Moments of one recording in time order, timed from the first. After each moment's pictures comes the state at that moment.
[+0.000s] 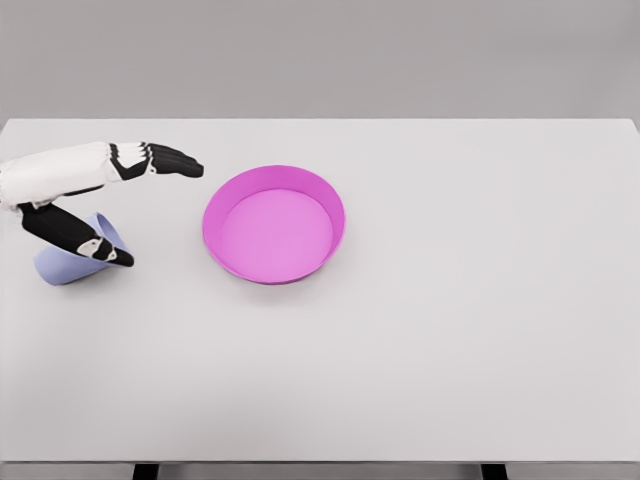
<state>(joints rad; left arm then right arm) -0.73 1.21 -0.82 -1.76 0.41 -0.61 -0.45 -0.02 0.00 -0.08 0.15 0.08 -0.20 0.24</state>
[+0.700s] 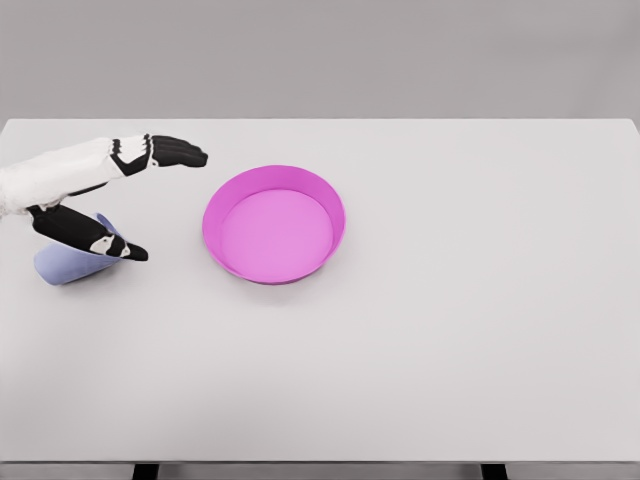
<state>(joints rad) -0.47 1.06 -0.49 -1.76 0.36 -0.61 -0.51 -0.02 0.00 -0.08 0.15 0.08 -0.20 0.24</state>
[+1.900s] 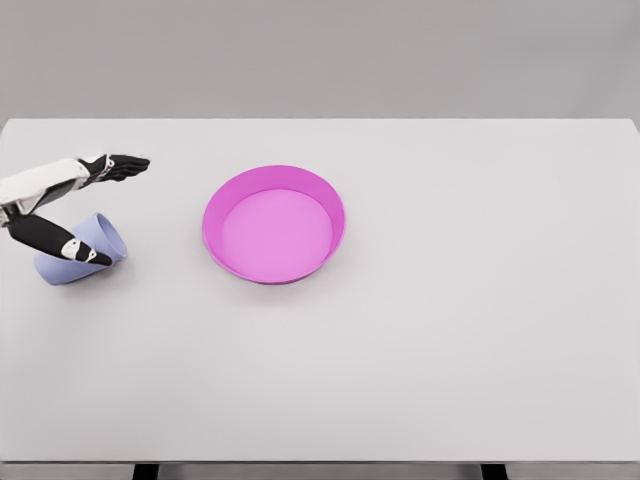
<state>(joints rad) -0.33 1.17 -0.45 -1.76 0.51 -0.09 -0.46 -0.02 0.00 -0.08 0.15 0.08 -0.20 0.24</state>
